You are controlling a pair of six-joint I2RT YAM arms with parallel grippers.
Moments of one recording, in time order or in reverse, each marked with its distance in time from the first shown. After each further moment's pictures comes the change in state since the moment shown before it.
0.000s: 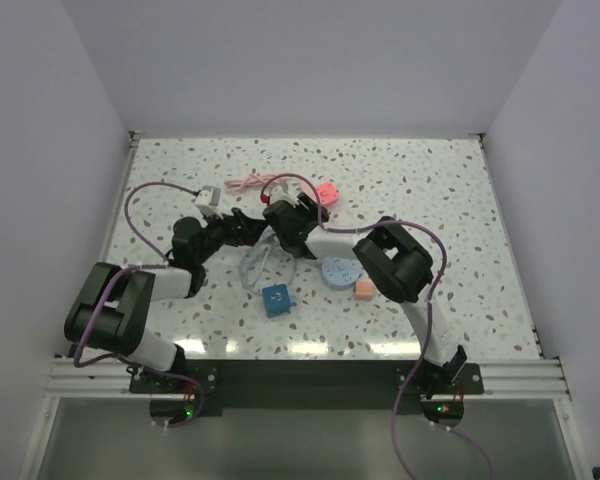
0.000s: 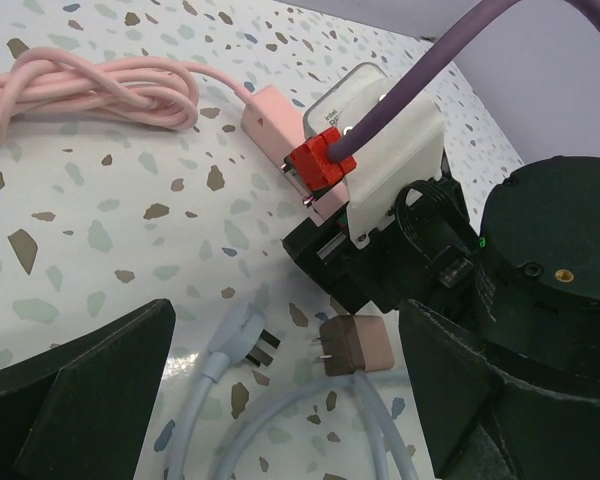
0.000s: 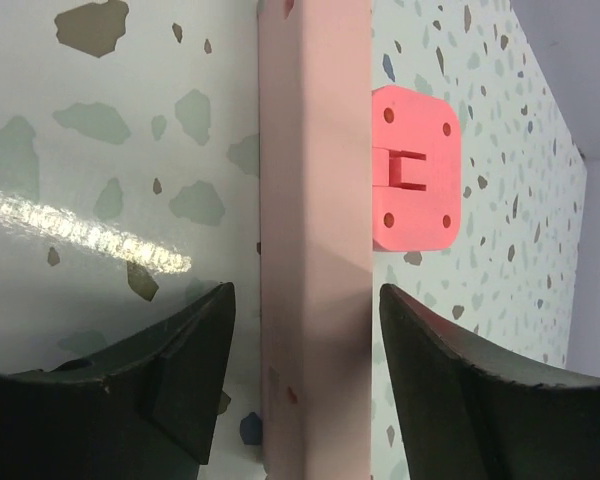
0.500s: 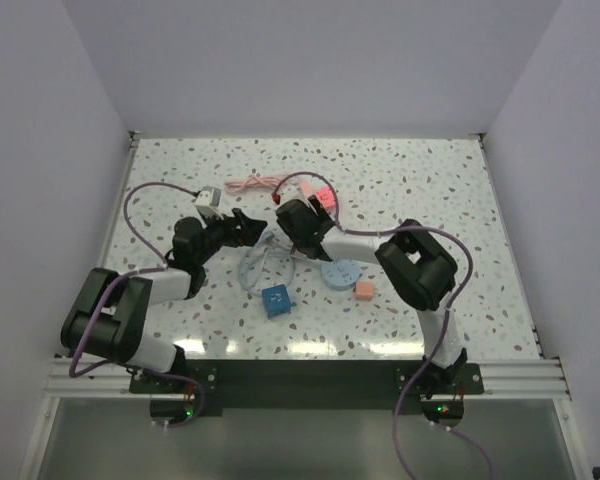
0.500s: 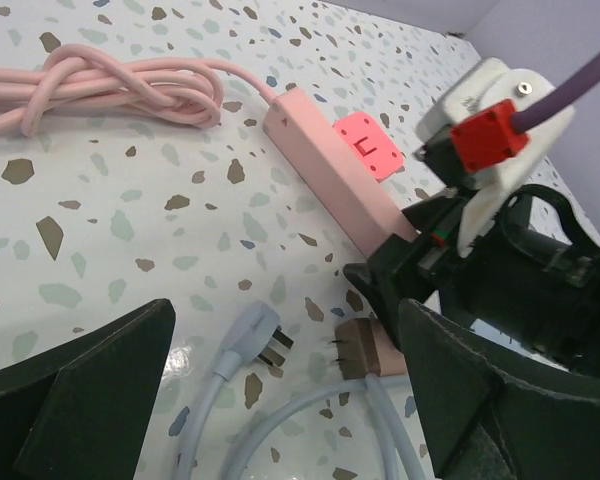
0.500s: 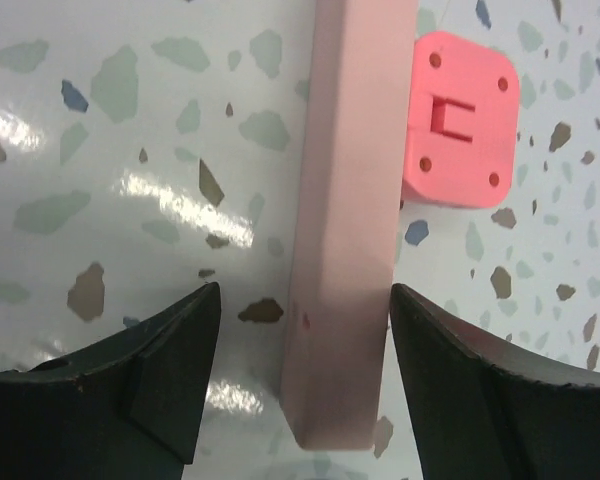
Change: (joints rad) left arm -0.011 -0.042 -0.001 -0.068 -0.055 0.031; right arm -0.023 -0.155 -0.129 -0.024 -0.232 0.186
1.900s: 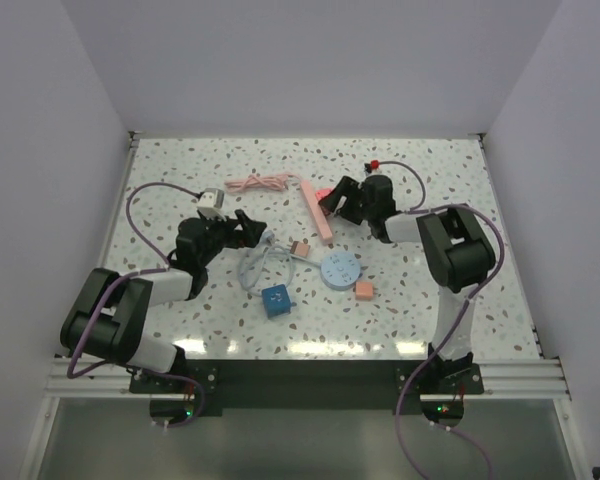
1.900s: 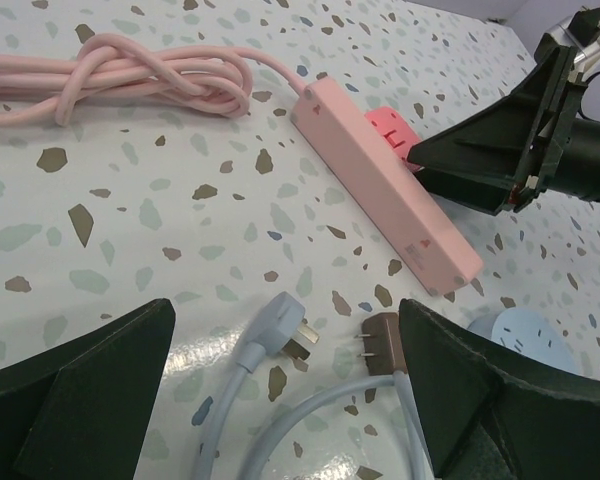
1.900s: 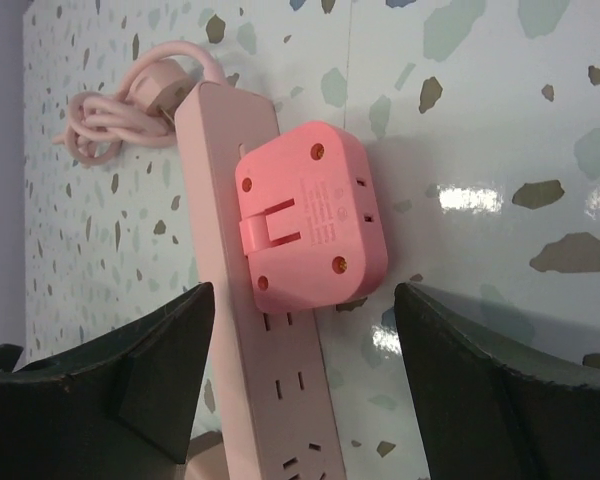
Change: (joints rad) left arm -0.029 -0.006 0.000 -0.048 -0.086 0.055; right arm -0.486 -0.072 -0.285 0.487 -0.888 0.813
